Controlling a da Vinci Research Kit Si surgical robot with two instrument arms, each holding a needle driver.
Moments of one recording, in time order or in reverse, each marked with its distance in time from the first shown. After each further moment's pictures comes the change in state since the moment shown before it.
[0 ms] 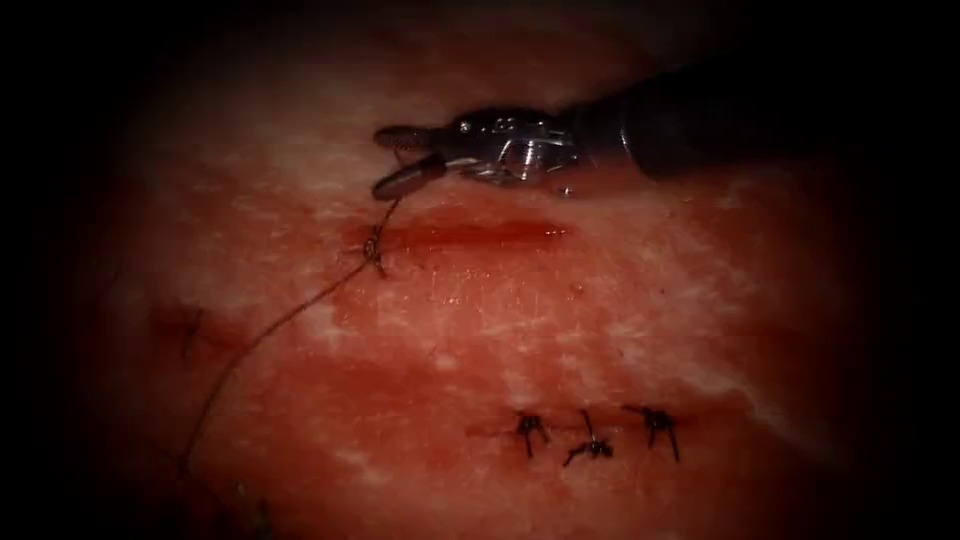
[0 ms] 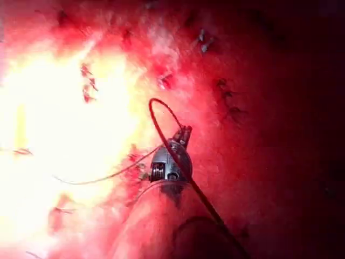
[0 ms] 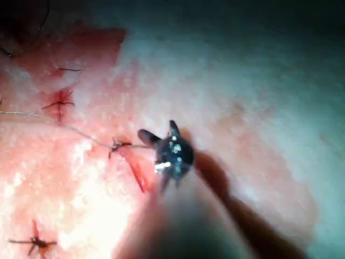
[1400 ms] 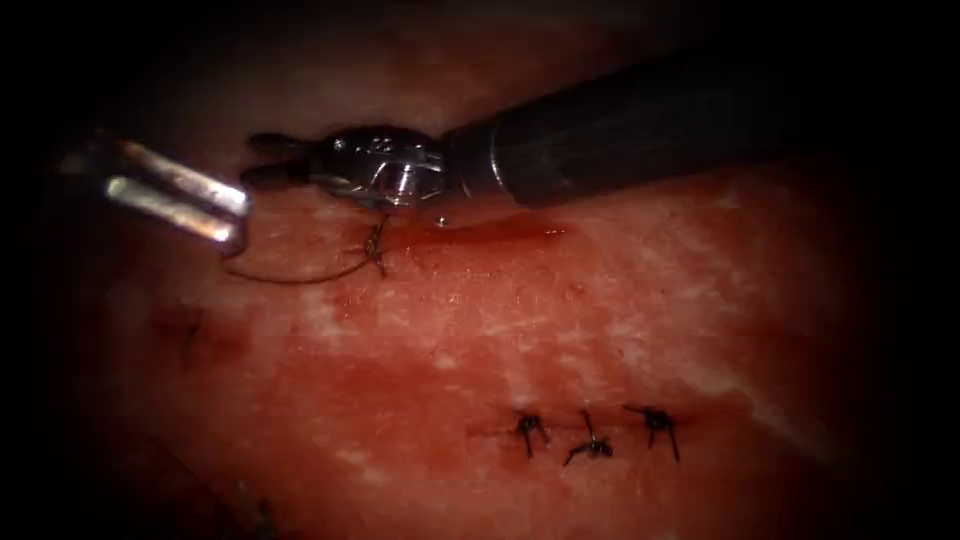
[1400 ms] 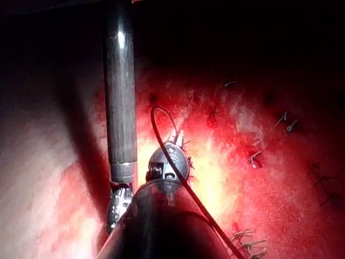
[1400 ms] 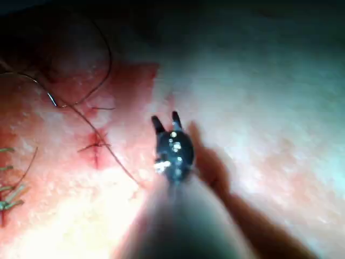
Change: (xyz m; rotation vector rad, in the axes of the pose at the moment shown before) right arm 0.003 -0.006 0.013 -0.121 0.057 -0.073; left arm 0.019 -0.024 -0.005 0.194 0.044 0.084
